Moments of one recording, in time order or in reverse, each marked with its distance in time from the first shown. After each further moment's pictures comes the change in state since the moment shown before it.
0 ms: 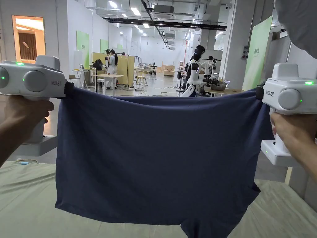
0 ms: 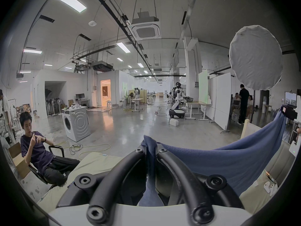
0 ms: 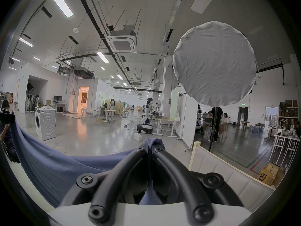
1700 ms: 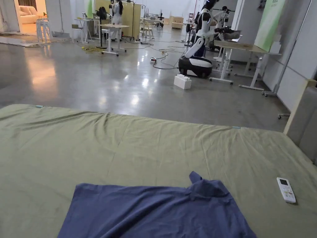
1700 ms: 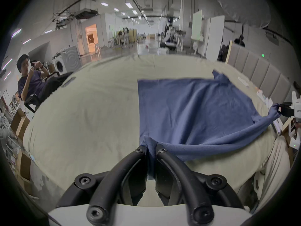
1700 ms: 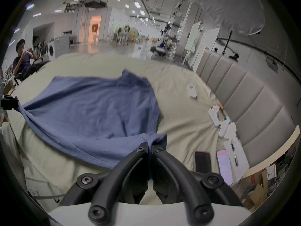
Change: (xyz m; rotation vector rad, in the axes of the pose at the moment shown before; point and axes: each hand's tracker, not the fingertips) left arm -0.020 -0.487 0.273 -0.738 -0.125 -0.074; right arm -0.015 -0.408 0.367 -0.878 0.183 0.177
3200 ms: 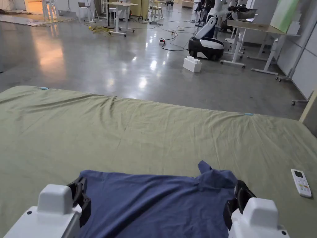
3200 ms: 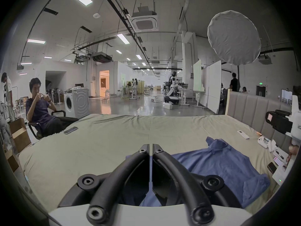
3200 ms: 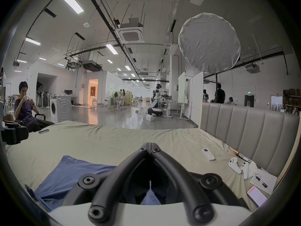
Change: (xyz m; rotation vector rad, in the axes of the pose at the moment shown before) left arm 0.079 0.093 0.053 0.657 0.083 0.084; right arm -0.087 0.122 0.038 0.768 -0.053 -0.189
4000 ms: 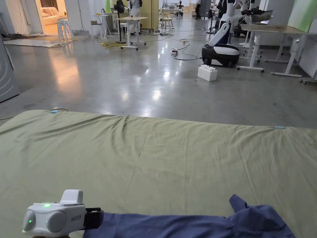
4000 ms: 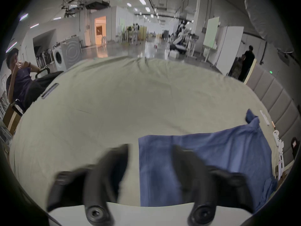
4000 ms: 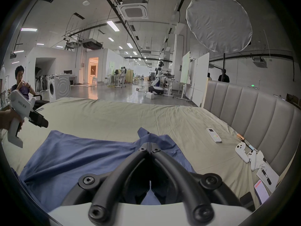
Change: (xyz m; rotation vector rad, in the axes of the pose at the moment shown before) left arm -0.094 -0.041 -0.311 -0.686 -0.028 0.070; right arm 0.006 -0.071 -0.078 -0.242 0.016 0.047
